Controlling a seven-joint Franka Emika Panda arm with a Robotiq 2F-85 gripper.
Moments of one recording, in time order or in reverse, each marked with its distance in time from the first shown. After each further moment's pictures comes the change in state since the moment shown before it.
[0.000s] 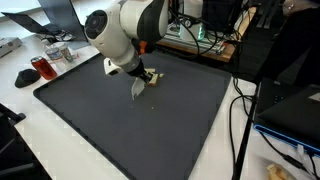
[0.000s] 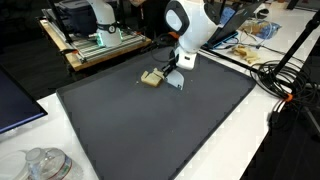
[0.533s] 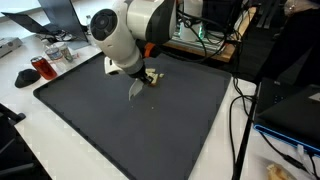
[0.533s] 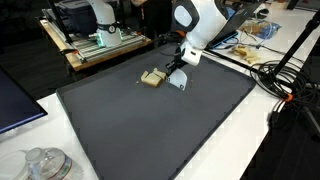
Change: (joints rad) arm 0.069 0.010 -0.028 0.040 -0.064 -0.018 0.184
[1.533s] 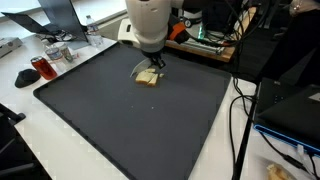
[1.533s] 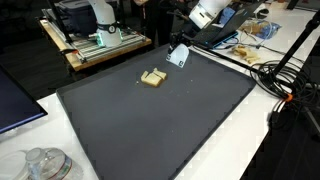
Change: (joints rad) arm 0.165 -0.176 -0.020 -0.051 -0.128 -0.209 0.482
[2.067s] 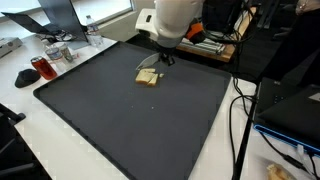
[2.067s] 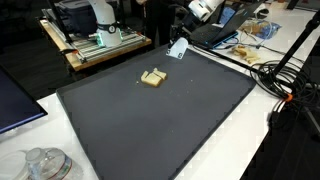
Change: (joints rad) arm 0.043 -0.073 0.046 -0.096 -0.081 0.010 0.229
